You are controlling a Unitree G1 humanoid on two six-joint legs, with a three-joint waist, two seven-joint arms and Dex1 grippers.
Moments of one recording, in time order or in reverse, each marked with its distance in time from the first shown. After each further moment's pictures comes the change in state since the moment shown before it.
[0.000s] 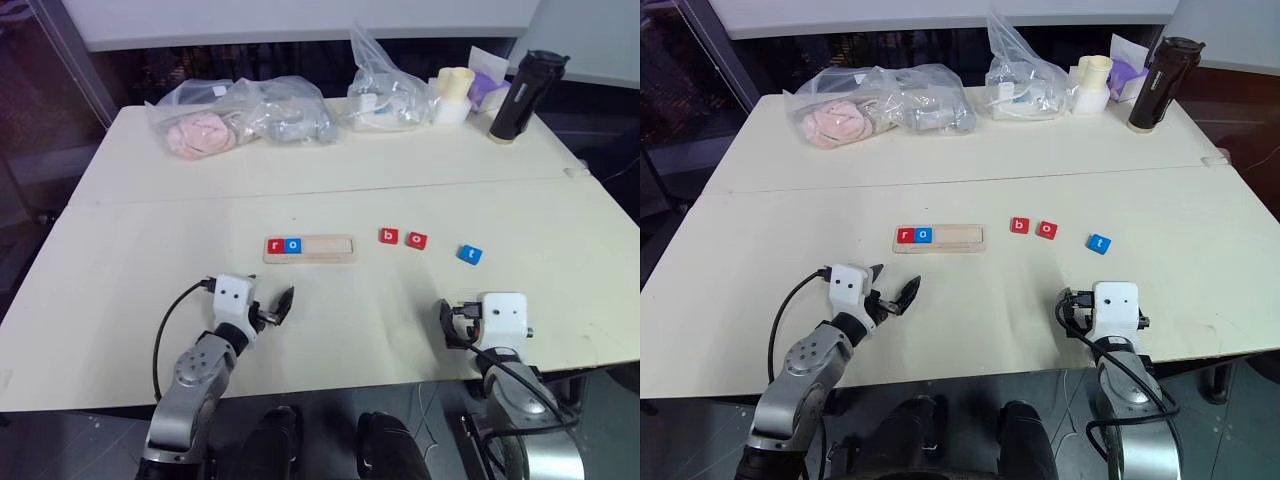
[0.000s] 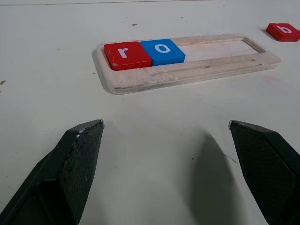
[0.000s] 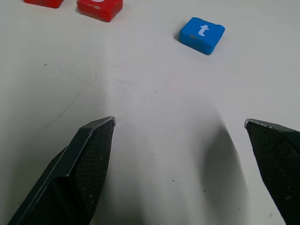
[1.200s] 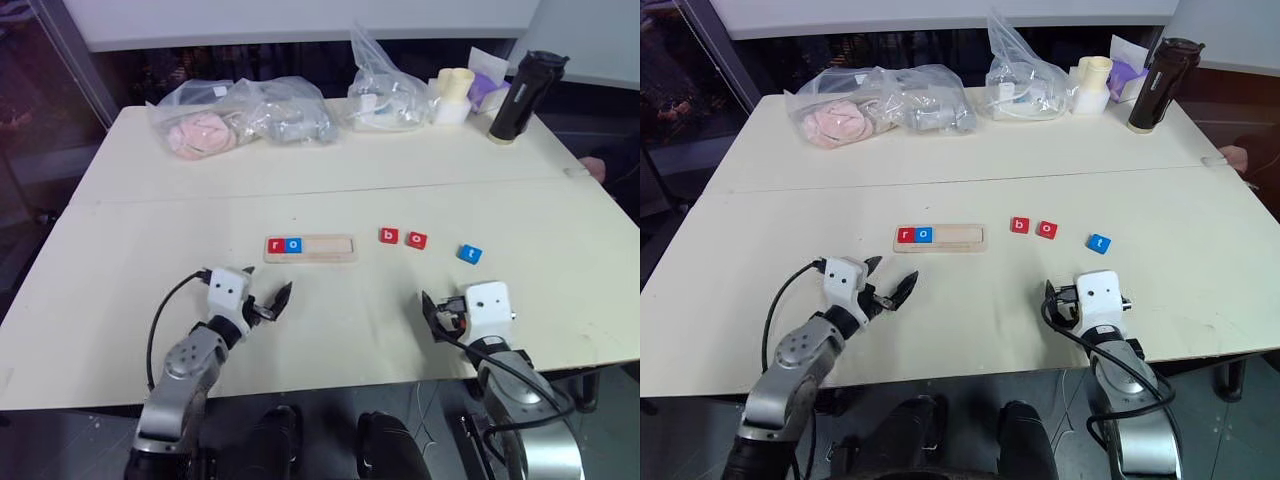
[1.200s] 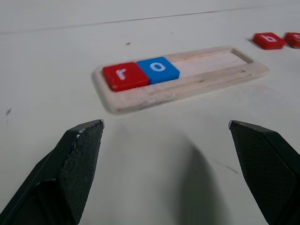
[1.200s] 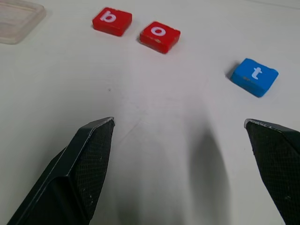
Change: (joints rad) left arm -0.115 0.134 0.043 0.086 -0.060 -0.056 -0.172; right arm -0.051 -0.064 0.051 0.020 -0.002 -0.052 0.101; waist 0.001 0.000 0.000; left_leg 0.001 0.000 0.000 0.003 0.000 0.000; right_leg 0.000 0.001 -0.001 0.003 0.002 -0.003
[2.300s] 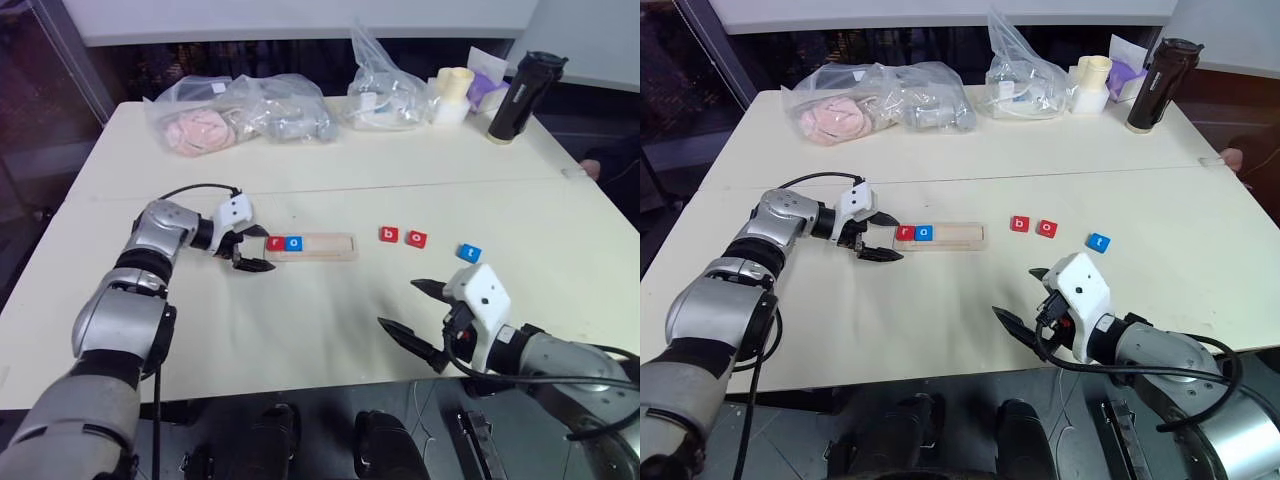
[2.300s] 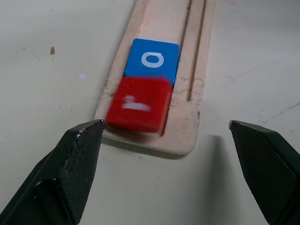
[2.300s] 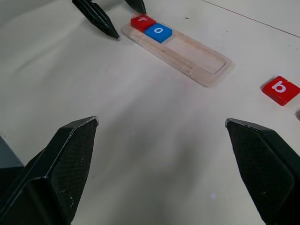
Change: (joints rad) left arm -1.066 0.196 -0.182 1.549 0.333 -0.563 -0.896; right arm -0.122 -0.383 -0.158 -0.401 0.601 0.483 0.369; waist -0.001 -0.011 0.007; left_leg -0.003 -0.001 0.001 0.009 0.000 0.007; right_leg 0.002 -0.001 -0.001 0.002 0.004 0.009
